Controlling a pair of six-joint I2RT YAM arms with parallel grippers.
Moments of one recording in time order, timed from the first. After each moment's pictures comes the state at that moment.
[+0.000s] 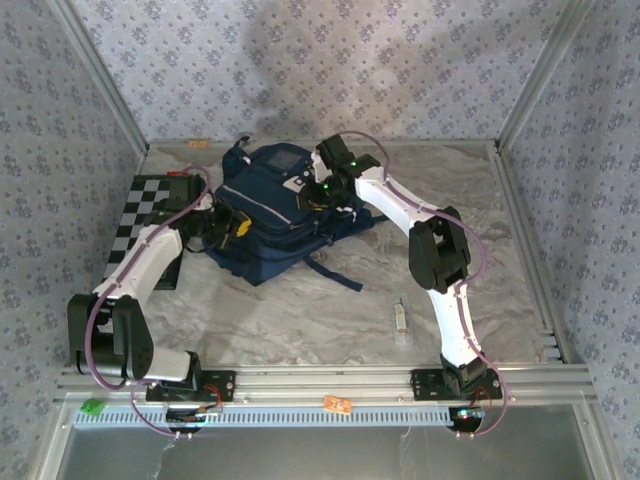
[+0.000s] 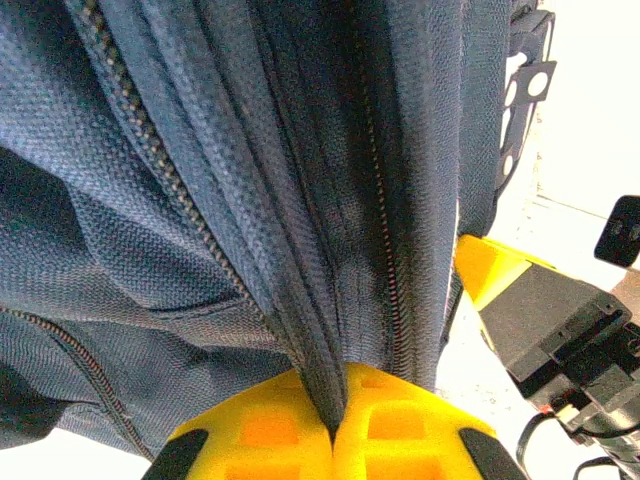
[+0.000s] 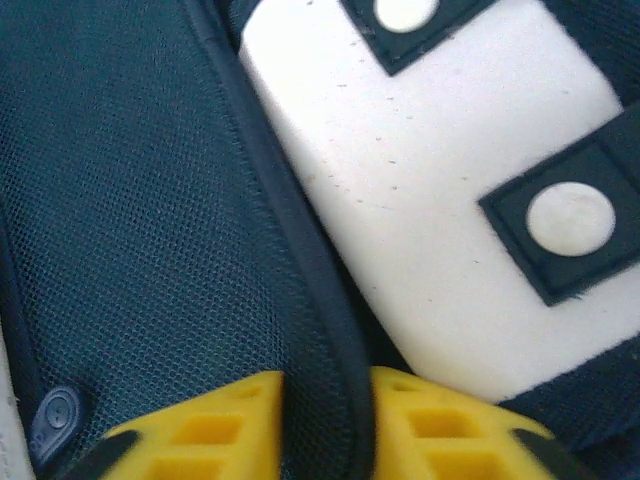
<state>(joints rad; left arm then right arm) -0.12 1.39 1.02 -0.54 0.55 -1.12 0.56 2.19 1.96 -0.76 -0.40 0.42</state>
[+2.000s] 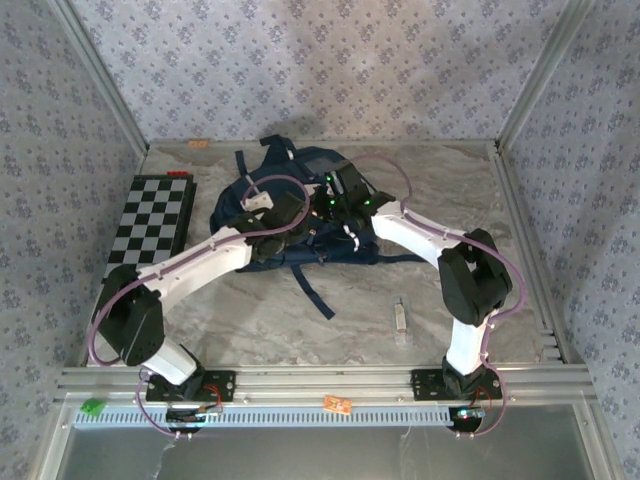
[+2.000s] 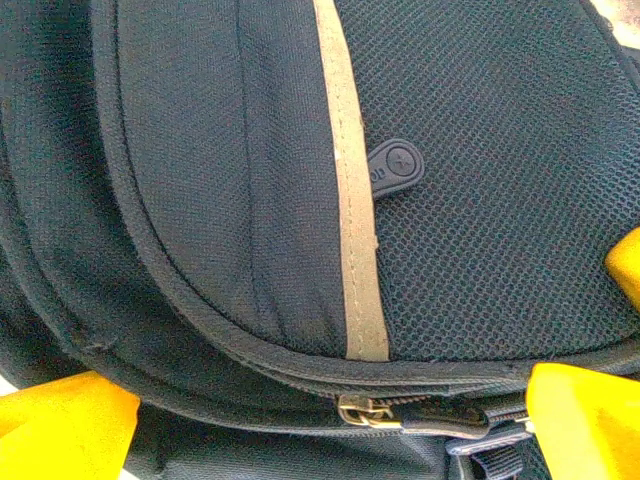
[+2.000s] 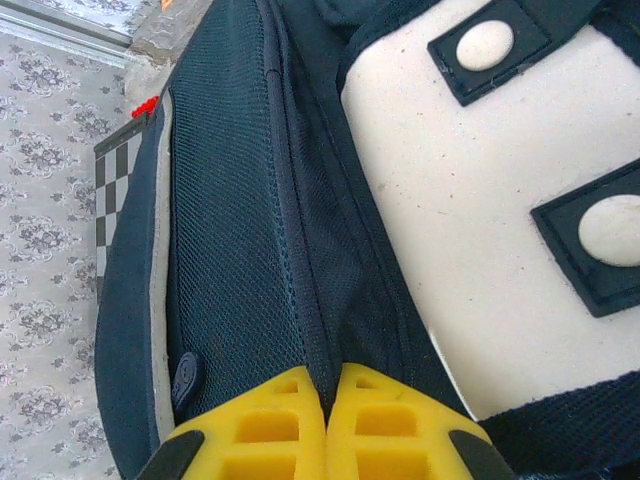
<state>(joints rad) -0.77 1.54 1.20 -0.68 -0.46 -1.15 0.64 1.83 1.40 -0.24 -0.20 0.95</state>
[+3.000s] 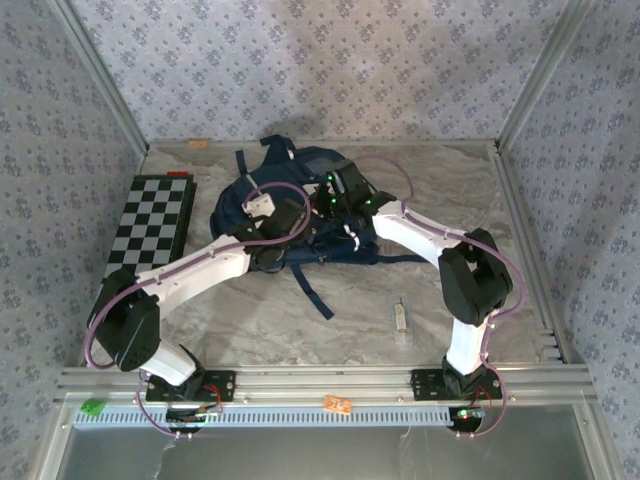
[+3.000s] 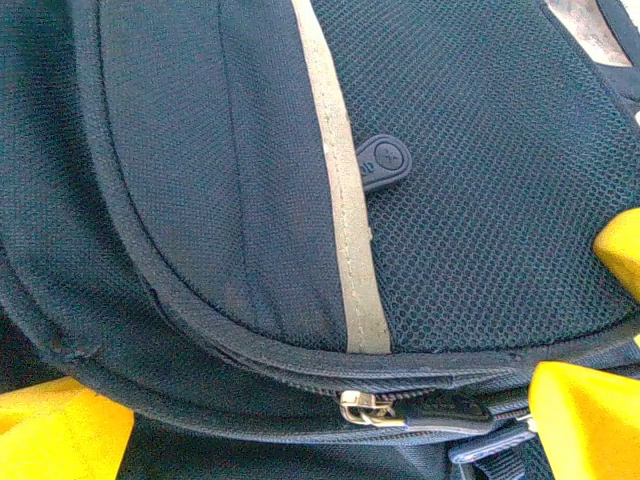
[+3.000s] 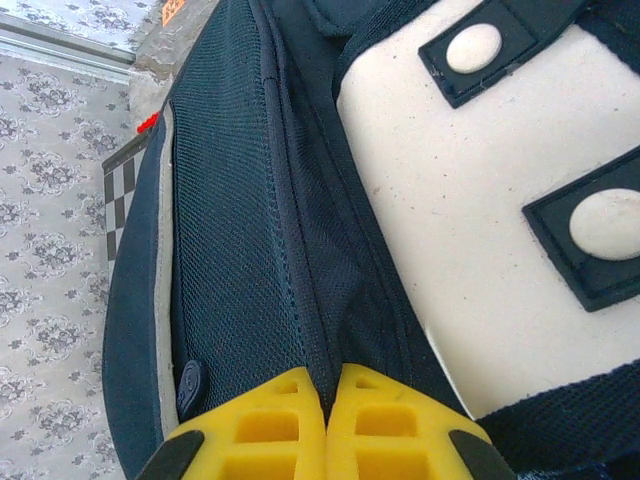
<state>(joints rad) -0.79 1.51 1.12 -0.55 -0.50 -1.09 0.63 1.83 1.40 -0.22 -0.20 1.00</state>
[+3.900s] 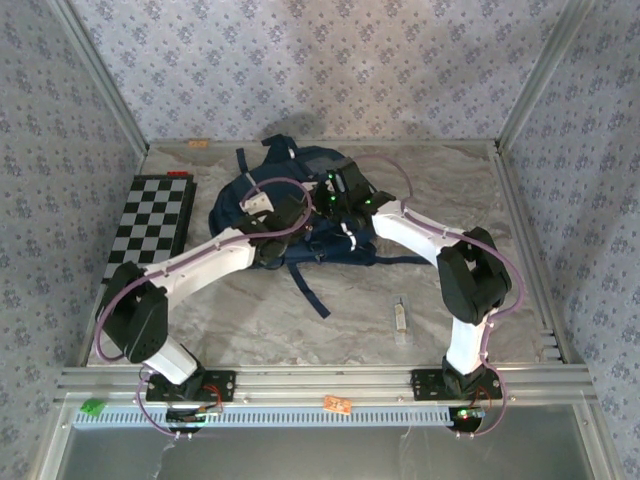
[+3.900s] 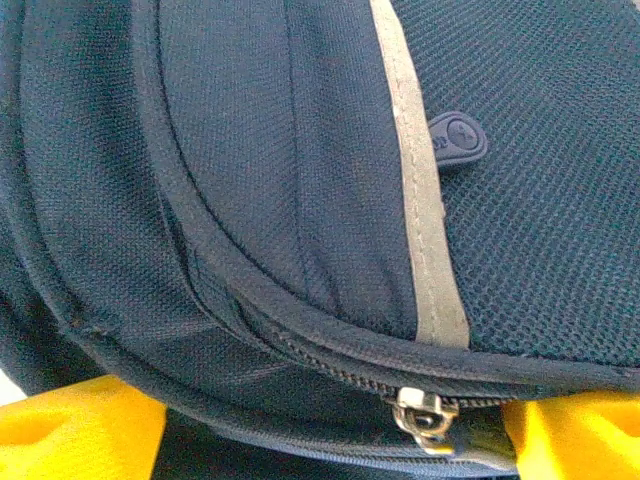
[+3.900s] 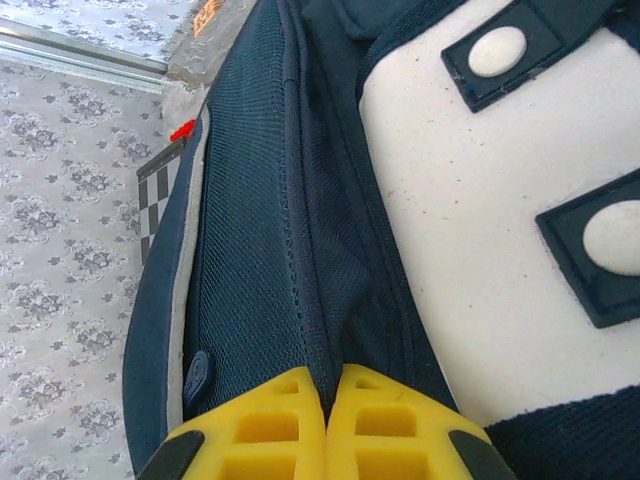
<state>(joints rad) -0.76 1.56 1.18 -0.65 -0.55 -1.15 0.63 1.84 1.40 -0.16 -0.23 1.04</state>
